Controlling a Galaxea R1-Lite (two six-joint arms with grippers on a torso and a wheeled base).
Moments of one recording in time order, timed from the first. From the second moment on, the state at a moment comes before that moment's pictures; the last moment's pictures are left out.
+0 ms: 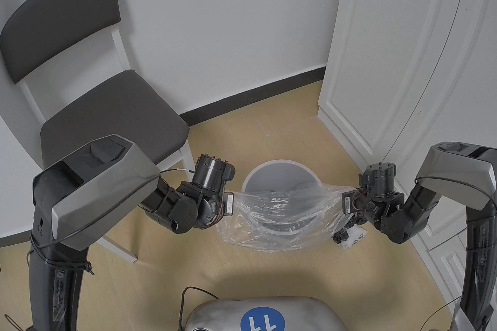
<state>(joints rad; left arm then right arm) -0.53 2.40 -1.28 -0.40 0.35 -0.27 0.29 2.34 -0.85 -1.02 -0.33 -0.02</state>
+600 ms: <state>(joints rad) -0.49 2.36 -1.27 -0.41 0.34 -0.26 0.31 2.40 -0.92 -1.13 -0.33 0.06</state>
